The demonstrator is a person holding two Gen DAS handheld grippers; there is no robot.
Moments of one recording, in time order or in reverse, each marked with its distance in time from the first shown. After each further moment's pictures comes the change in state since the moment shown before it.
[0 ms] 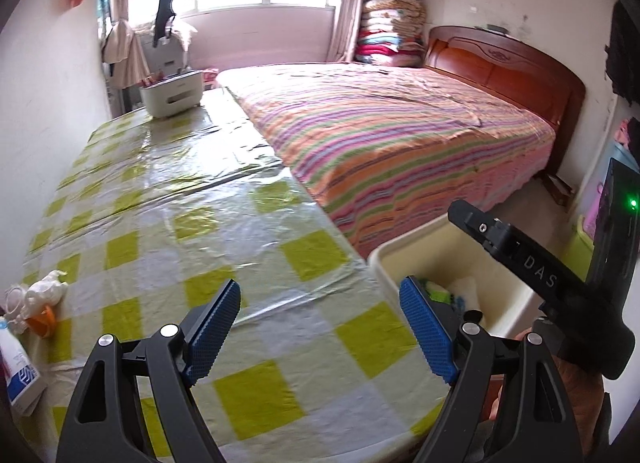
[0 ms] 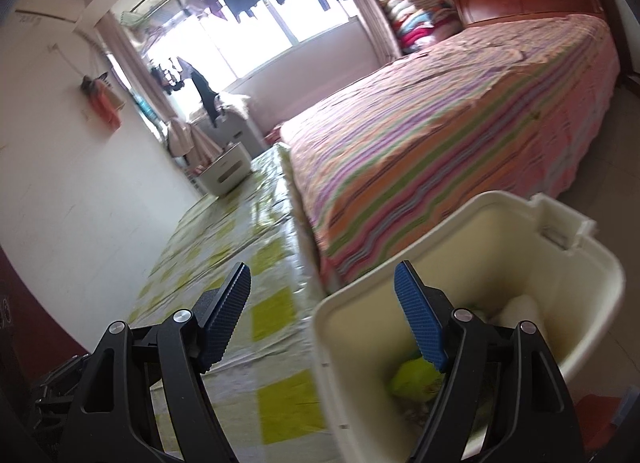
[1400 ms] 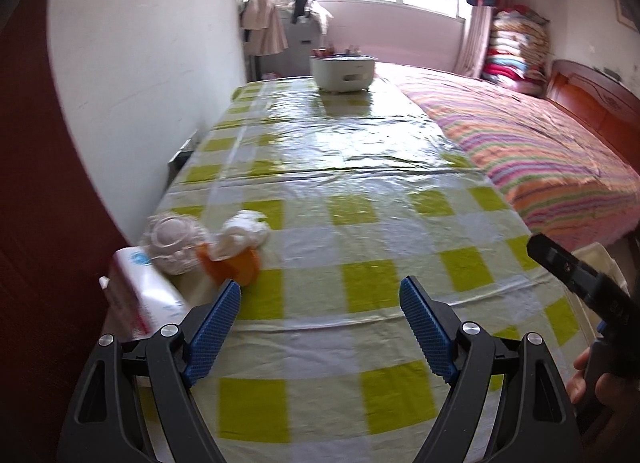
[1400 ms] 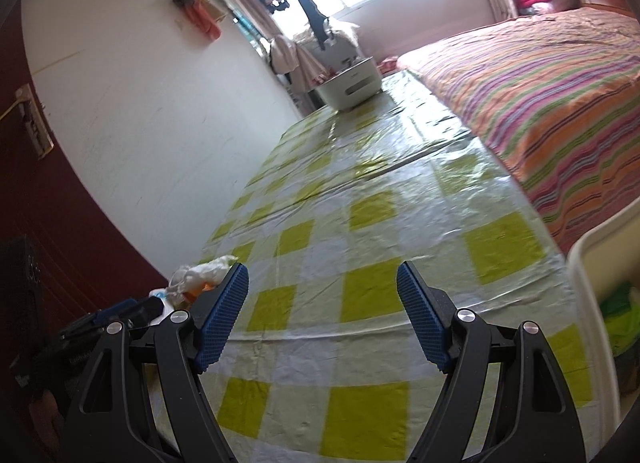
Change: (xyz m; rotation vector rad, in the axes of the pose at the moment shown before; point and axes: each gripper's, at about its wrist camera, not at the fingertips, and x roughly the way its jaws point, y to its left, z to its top) left arm -0.064 0.187 -0.046 -0.253 0.015 0.362; right arm 0.064 0.140 -0.060 -0.183 0.252 0.321
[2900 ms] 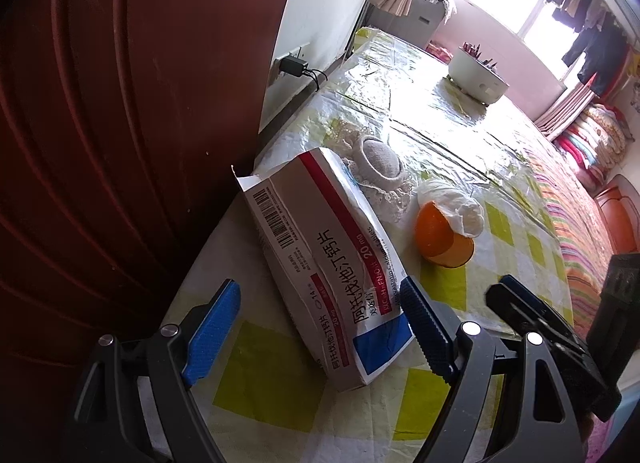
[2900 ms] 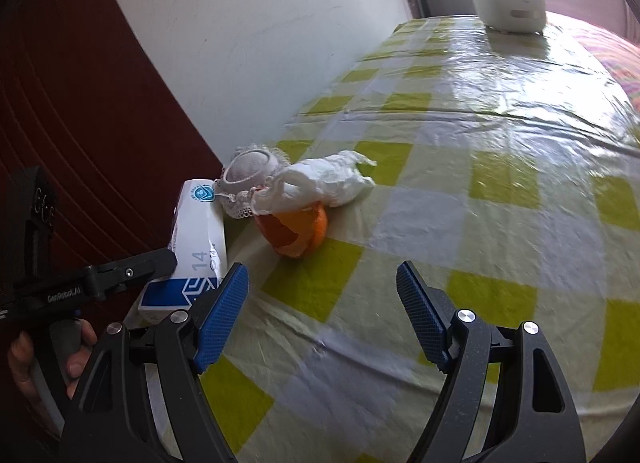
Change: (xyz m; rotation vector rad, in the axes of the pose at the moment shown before) left arm 0.037 0.180 -0.044 -0.471 0.190 -0.001; right arm 0.170 0.143 -0.039 -0.343 0.411 0.164
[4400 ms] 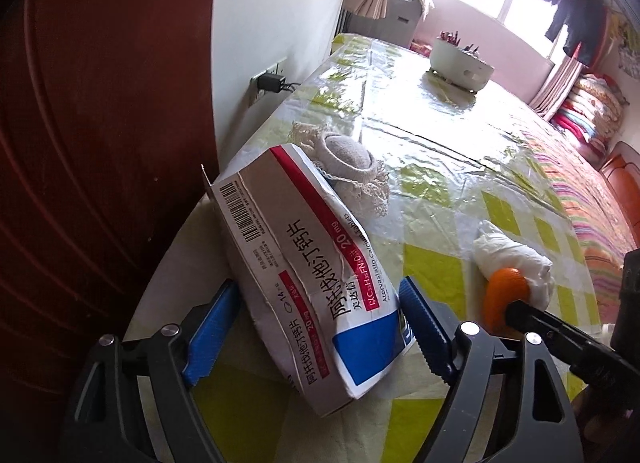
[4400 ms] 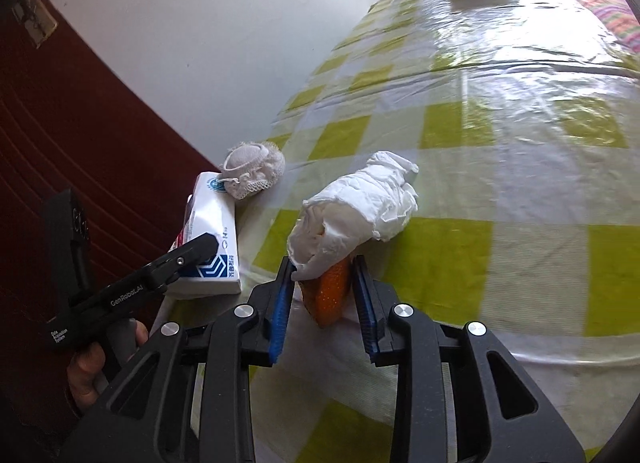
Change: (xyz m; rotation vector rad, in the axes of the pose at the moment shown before) left arm 0.022 -0.039 -0.004 0.129 -0.076 0.040; right arm -0.045 -0.050 -0.026 0.185 0.019 0.104
